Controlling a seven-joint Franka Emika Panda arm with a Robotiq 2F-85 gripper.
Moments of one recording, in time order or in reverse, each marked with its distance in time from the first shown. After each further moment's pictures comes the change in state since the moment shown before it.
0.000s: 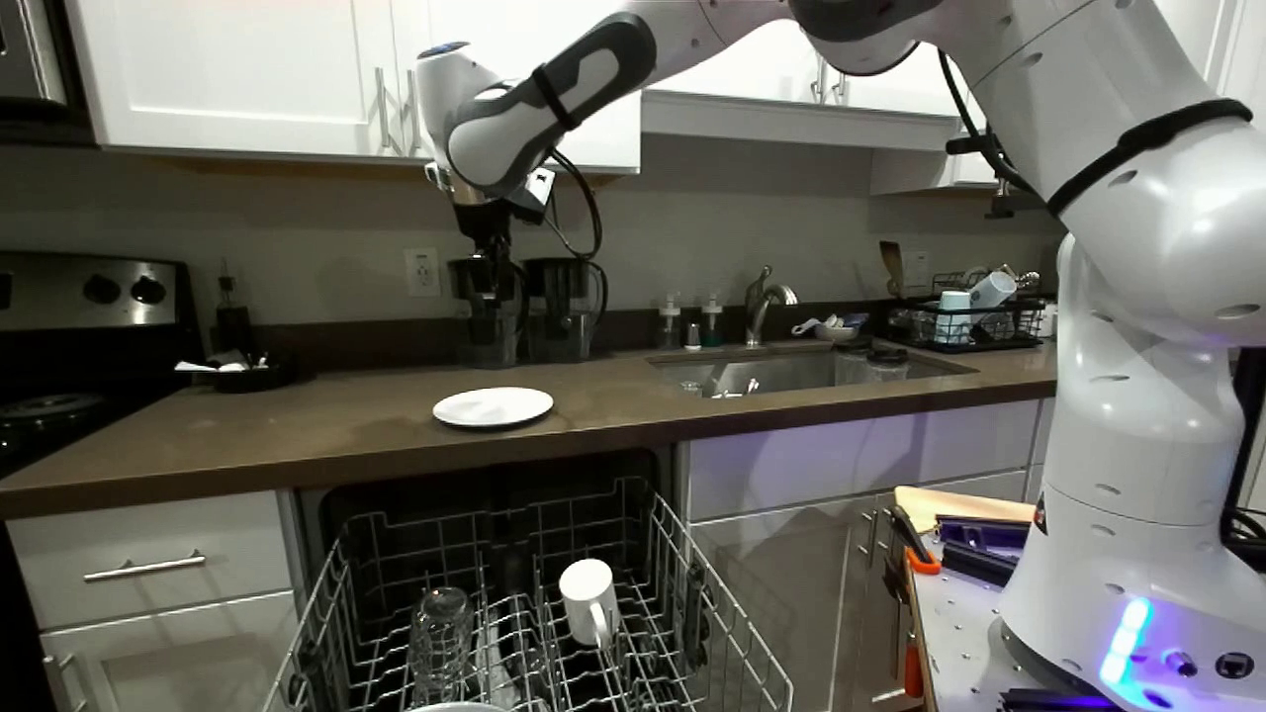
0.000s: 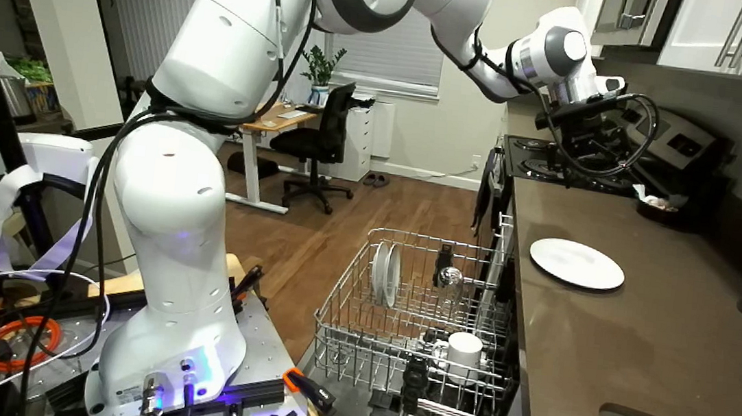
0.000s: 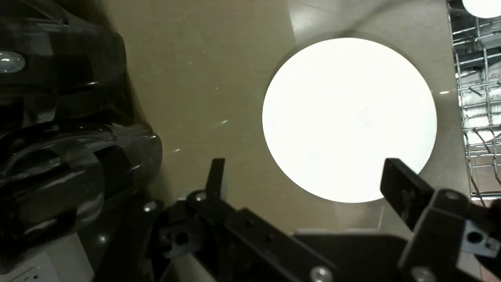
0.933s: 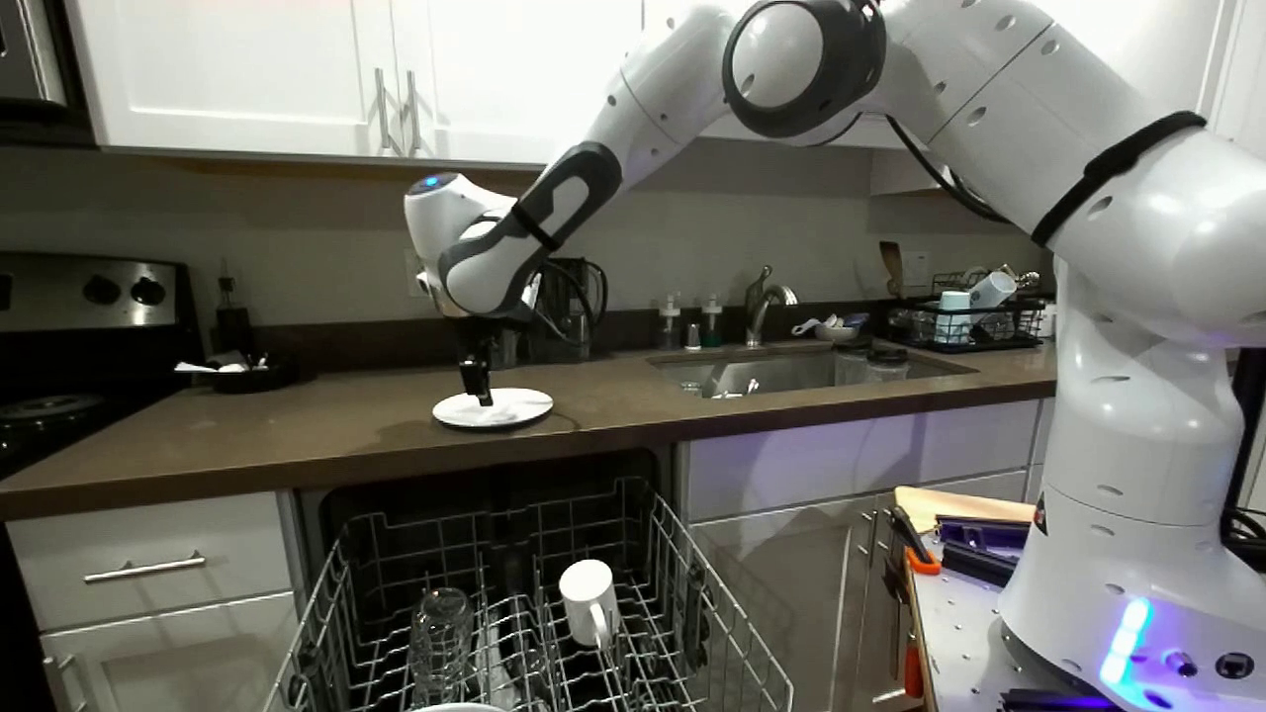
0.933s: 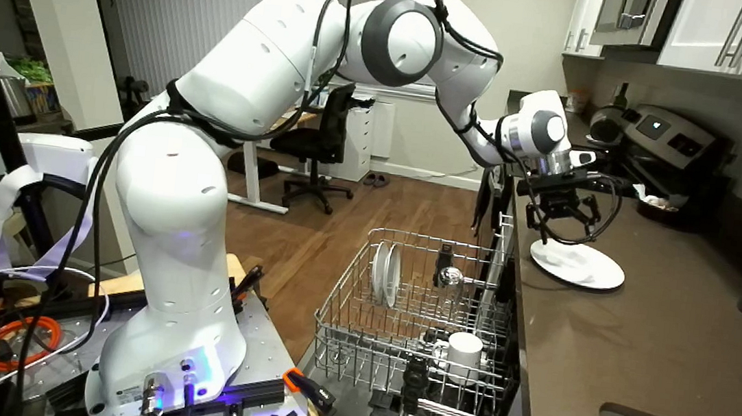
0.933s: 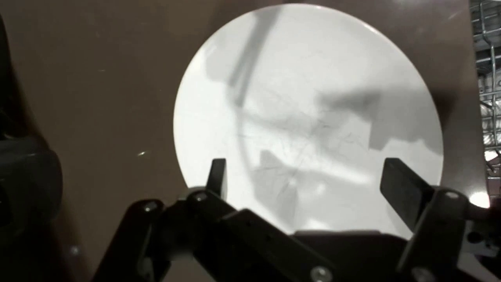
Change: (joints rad) arm 0.030 0.254 -0.035 0.038 0.006 0.160 0.072
